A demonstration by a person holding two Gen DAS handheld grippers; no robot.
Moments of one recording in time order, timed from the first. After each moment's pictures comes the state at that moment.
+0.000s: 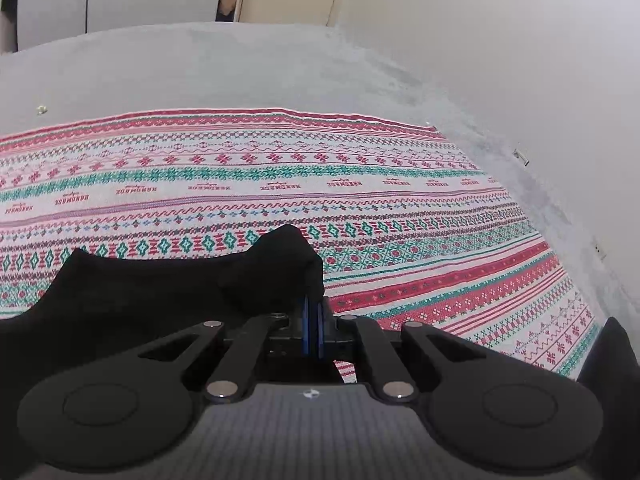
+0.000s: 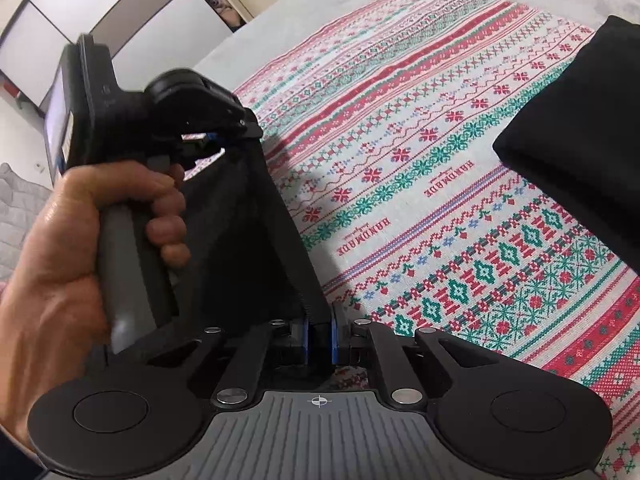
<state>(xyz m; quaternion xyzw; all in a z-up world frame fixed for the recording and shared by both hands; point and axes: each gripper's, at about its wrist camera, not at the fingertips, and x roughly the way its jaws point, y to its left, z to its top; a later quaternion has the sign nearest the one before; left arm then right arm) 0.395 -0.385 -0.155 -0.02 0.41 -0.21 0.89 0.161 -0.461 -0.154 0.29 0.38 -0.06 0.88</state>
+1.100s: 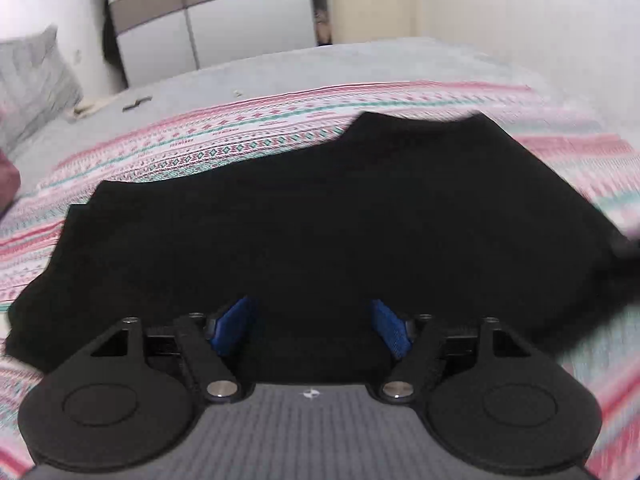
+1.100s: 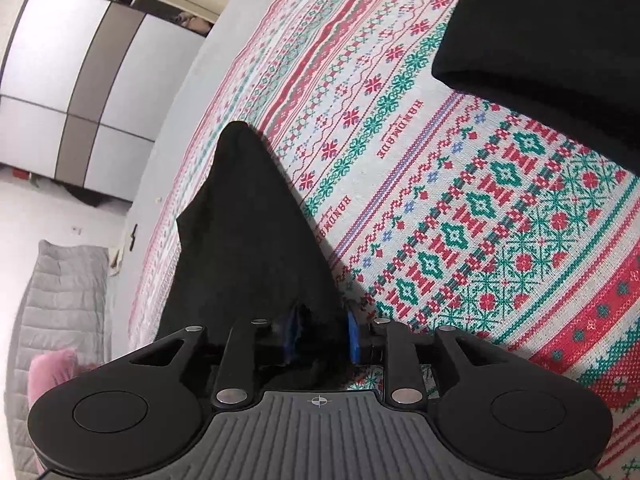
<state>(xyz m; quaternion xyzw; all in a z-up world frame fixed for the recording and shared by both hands) 0.195 -0.217 -0.188 0.11 0.34 -0.06 0.93 0.144 -0.530 -0.178 0.45 0.39 -0.01 0.80</state>
